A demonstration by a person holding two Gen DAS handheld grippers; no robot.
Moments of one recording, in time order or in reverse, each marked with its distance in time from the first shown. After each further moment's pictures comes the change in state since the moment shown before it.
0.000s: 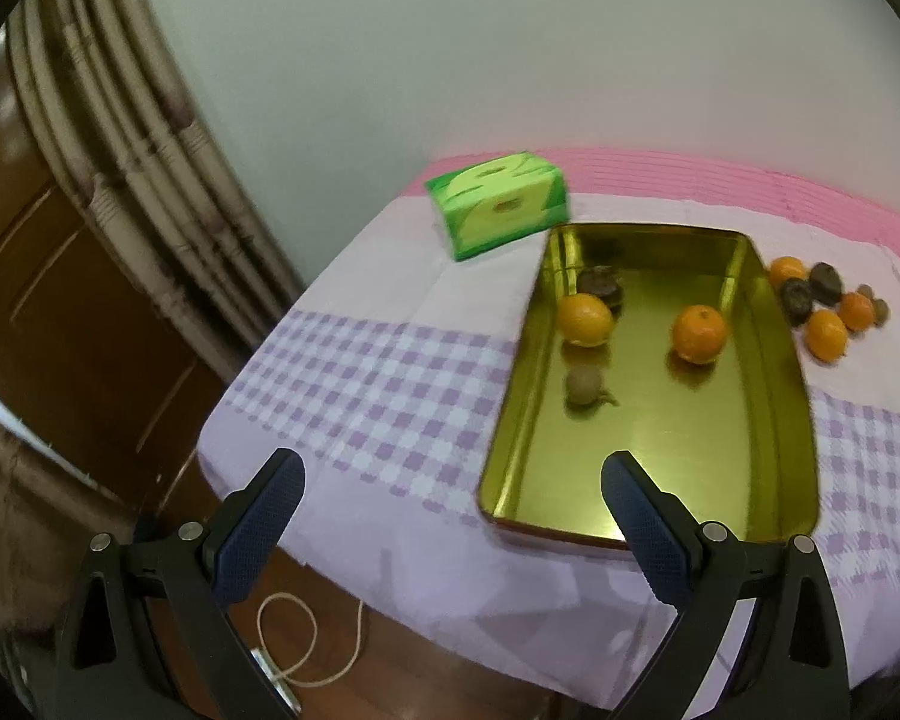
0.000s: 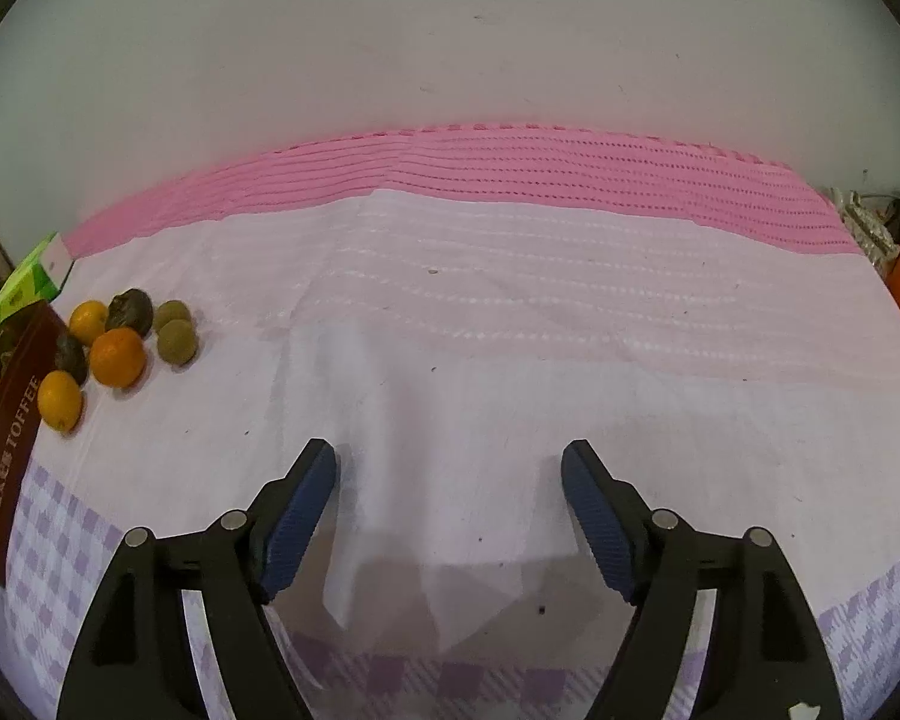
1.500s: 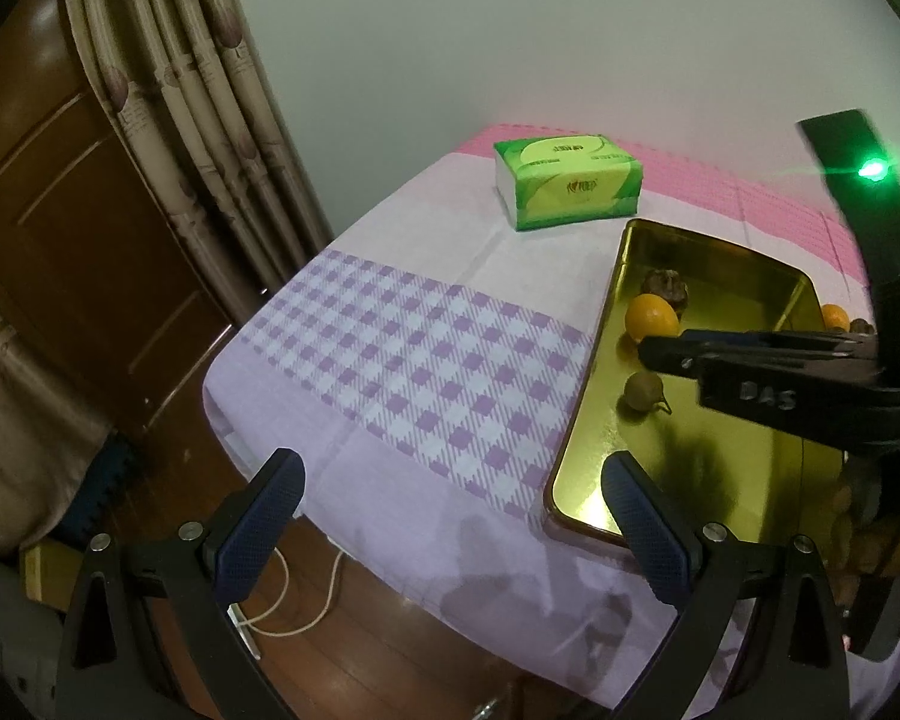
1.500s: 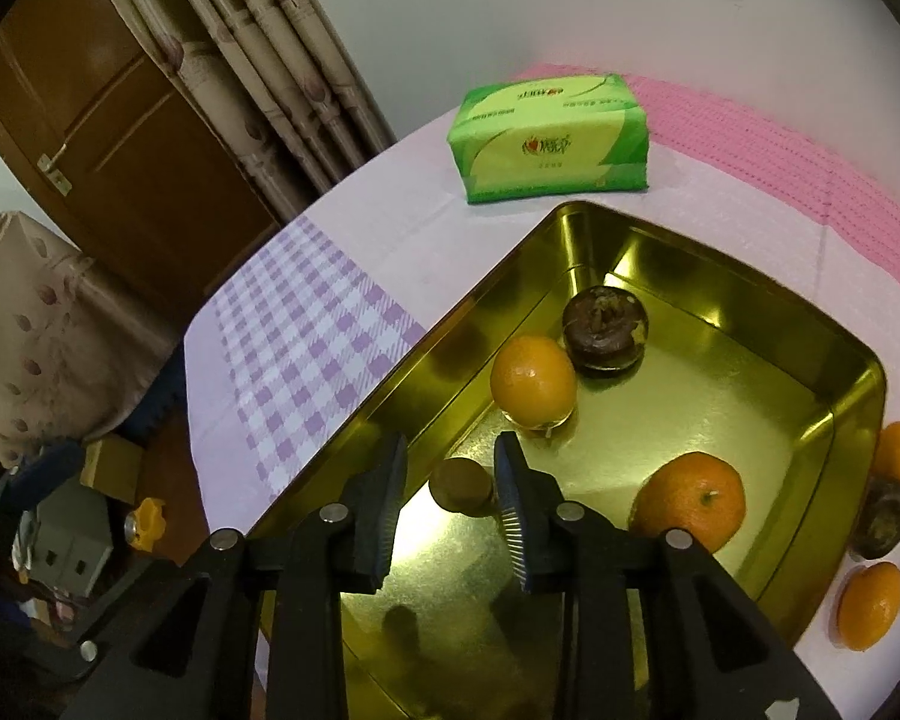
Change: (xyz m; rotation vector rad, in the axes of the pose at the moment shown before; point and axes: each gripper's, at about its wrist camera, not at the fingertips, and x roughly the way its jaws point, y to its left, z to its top) left arm 0.022 0.048 0.001 -0.191 0.113 0.006; right arm -0.009 0.391 0.000 -0.494 0.241 0.687
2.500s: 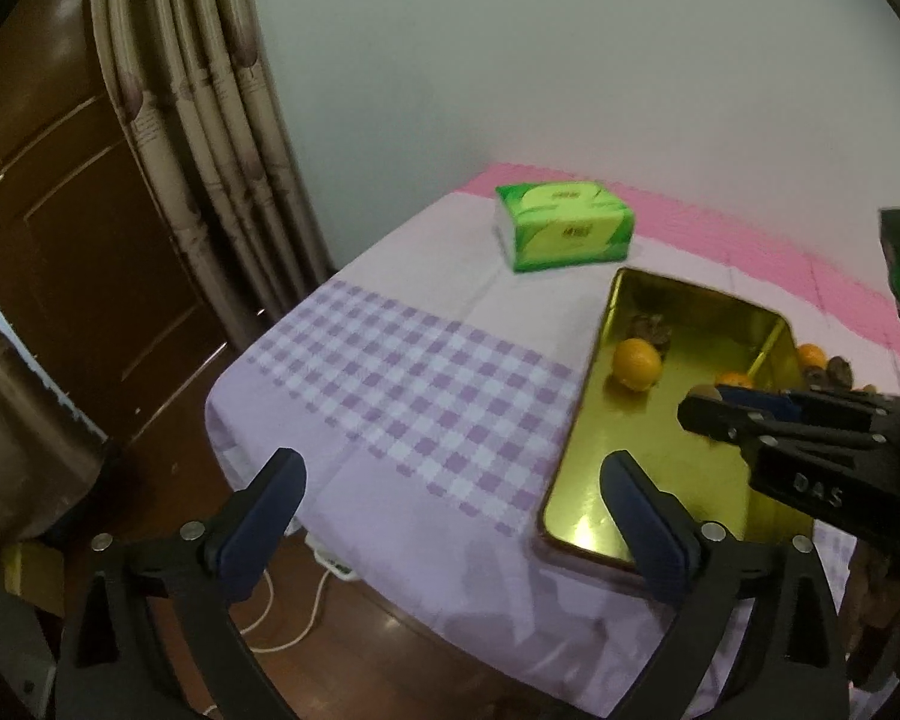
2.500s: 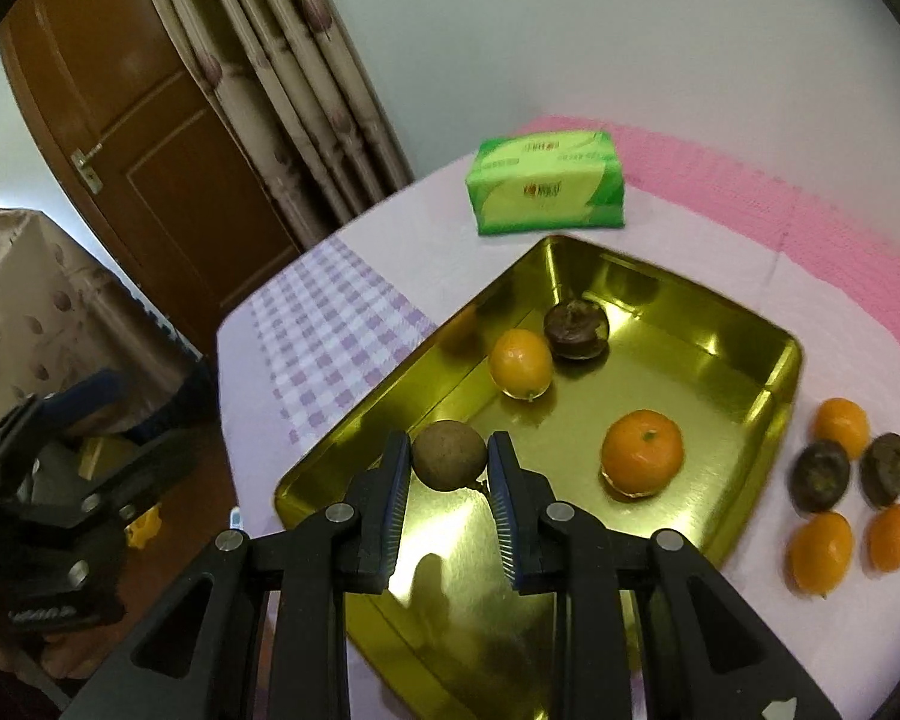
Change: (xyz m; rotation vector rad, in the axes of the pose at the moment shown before) left arm -0.018 0.006 0.002 -0.047 -0.070 -0.016; right arm -0.034 0.007 -0.021 -0.061 -0.048 -0.019
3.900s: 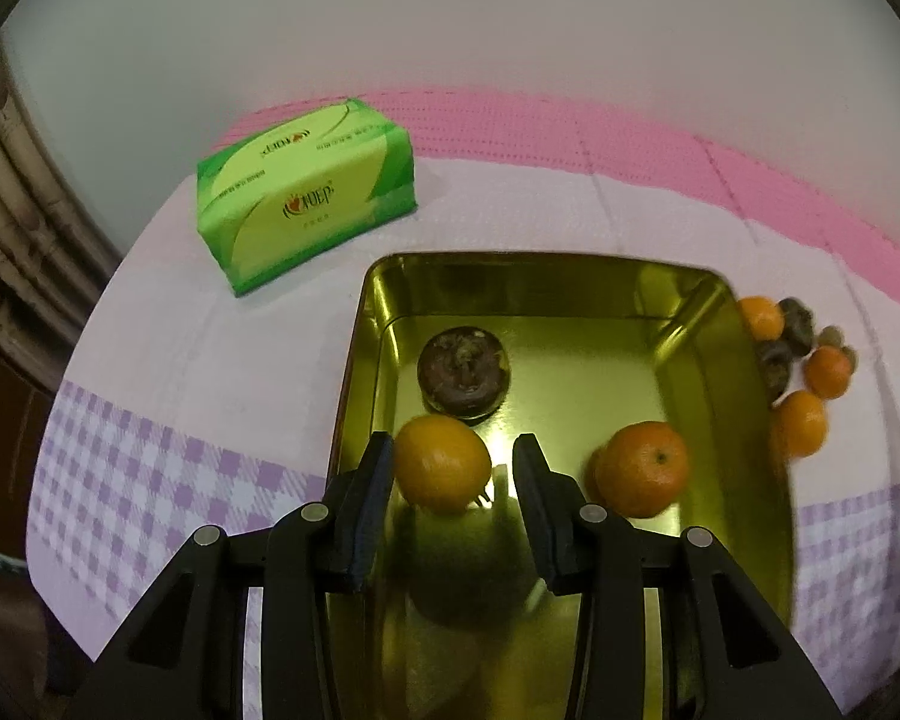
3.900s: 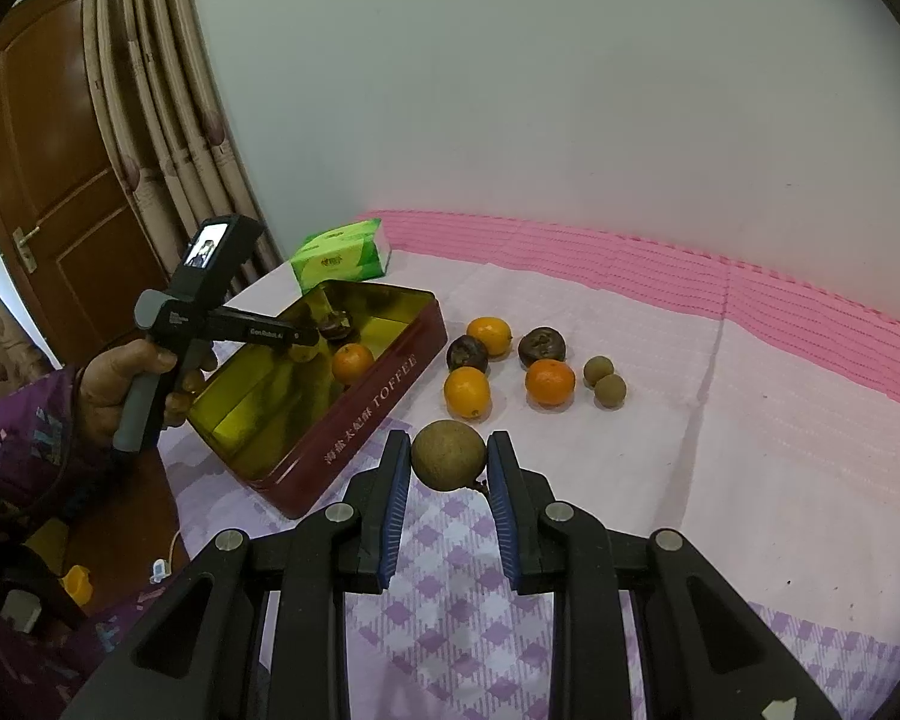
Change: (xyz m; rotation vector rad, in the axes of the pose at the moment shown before) left arm 0.127 -0.110 0.063 0.293 0.193 -0.354; right arm -0.212 -0.085 -0.146 0.121 -0.293 -0.256
